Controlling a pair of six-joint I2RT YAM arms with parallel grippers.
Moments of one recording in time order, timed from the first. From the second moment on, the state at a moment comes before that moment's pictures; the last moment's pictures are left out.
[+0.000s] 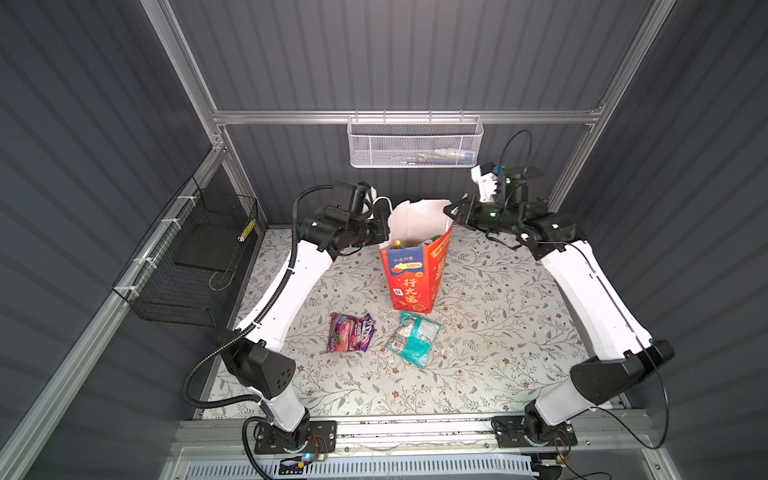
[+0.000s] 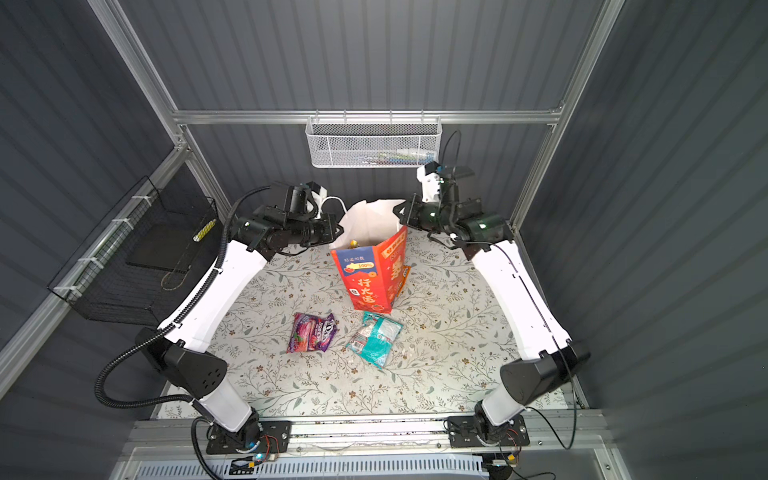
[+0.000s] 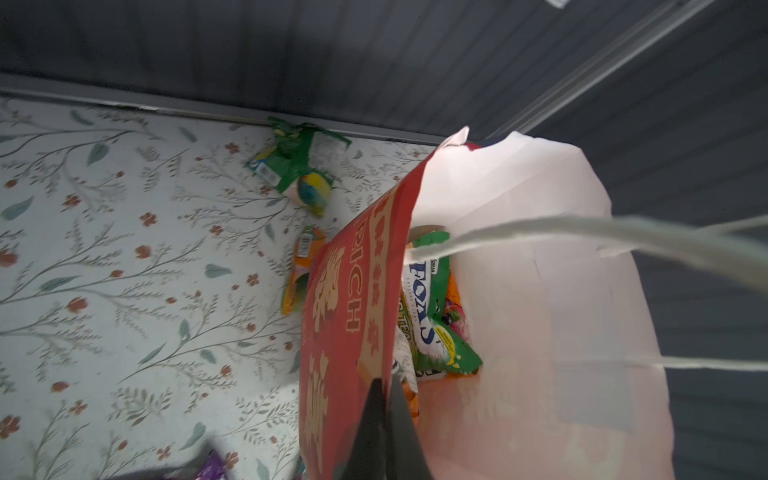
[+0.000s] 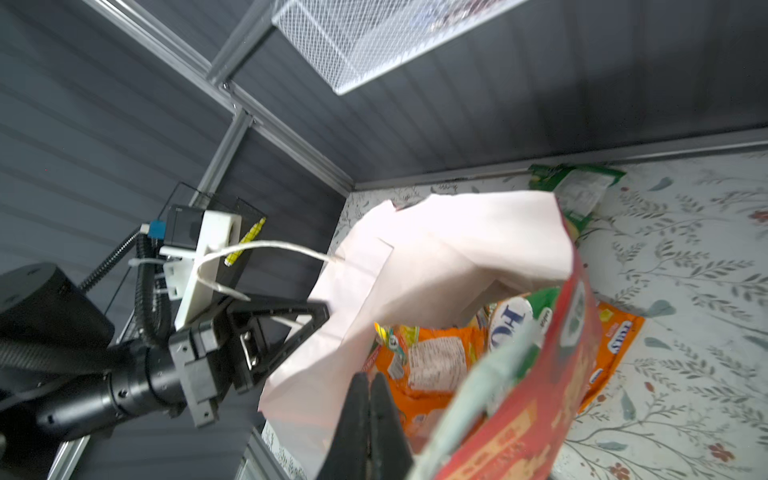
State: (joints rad) left arm -0.55 1.72 1.99 -0.88 0.21 -0.50; right arm 0.36 1.55 1.88 -0.72 -0.41 0.59
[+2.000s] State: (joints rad) left arm -1.04 1.72 1.94 -0.71 -0.17 -0.45; right arm -0.22 0.94 0.97 -0.36 -0.84 0.70
